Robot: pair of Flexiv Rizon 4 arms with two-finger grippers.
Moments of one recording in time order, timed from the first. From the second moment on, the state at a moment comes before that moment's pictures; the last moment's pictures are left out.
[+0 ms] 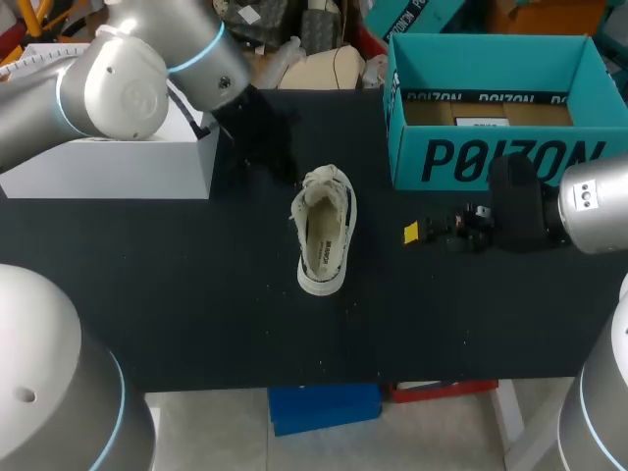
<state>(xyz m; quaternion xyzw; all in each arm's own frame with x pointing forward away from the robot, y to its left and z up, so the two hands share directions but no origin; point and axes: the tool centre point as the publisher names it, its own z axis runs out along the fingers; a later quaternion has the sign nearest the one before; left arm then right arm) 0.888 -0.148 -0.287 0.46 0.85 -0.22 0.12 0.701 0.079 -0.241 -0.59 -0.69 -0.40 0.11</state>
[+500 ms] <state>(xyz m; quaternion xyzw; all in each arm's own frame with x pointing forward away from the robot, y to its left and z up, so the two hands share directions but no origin) 0.937 -0.179 -0.301 0.39 0.89 -0.20 0.11 0.701 0.079 -0.241 -0.59 -0.69 -0.40 0.11</state>
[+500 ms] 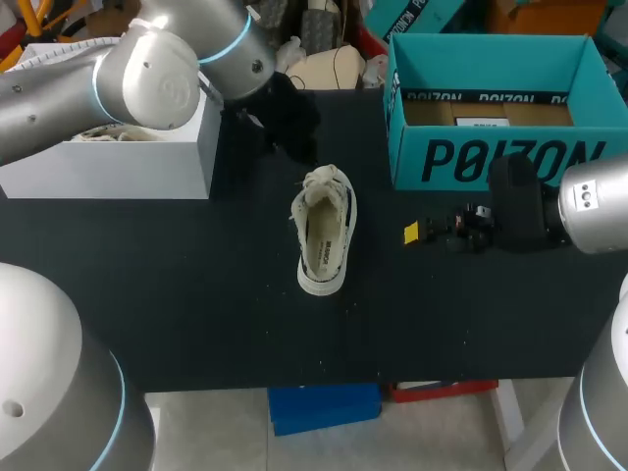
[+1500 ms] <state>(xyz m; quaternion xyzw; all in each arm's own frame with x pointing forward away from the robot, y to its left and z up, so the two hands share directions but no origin) 0.878 -0.184 -0.371 0.41 0.88 -0.22 0.02 0.701 0.079 -0.241 -0.59 -0.69 -0.40 0.11</state>
